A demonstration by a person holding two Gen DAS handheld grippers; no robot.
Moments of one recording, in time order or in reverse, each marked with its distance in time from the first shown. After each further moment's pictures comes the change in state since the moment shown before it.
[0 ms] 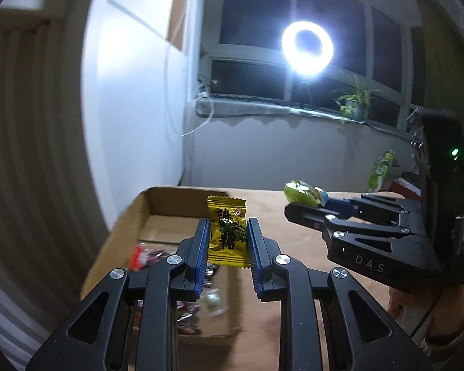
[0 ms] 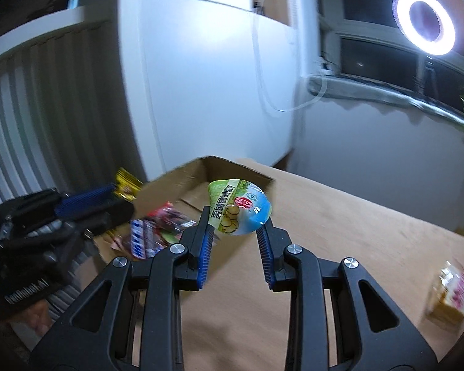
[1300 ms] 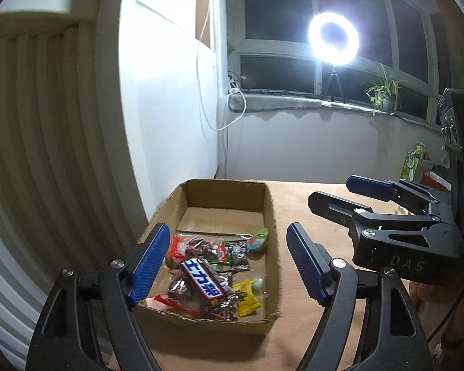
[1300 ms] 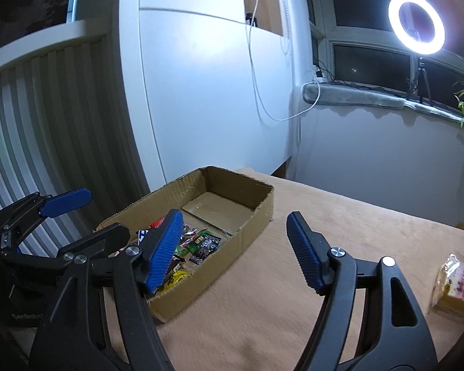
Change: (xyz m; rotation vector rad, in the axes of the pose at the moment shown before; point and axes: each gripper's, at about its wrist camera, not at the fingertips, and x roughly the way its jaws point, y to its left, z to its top) left arm -0.013 -0.008 -0.007 0.026 0.013 0.165; right arm -0.031 -0.019 -0.012 0.061 -0.069 -0.033
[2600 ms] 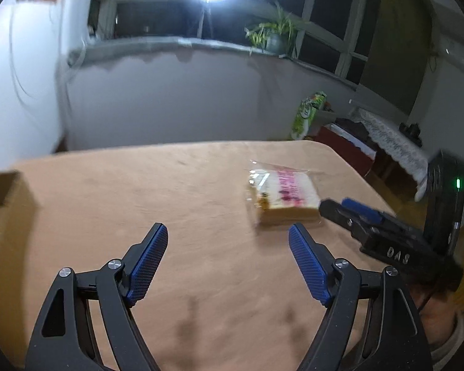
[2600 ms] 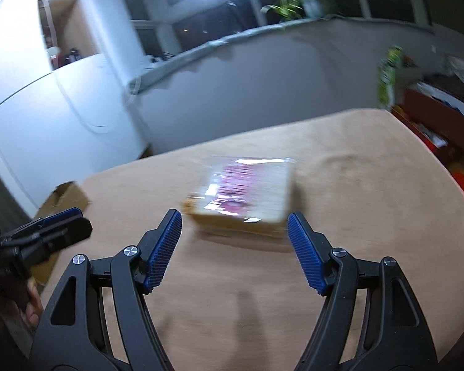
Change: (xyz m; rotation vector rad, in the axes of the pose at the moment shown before) left arm 0.103 -0.234 0.013 0.062 0.295 -0.516; right arm -0.127 -0.297 -0.119 0.497 0.084 -0.368
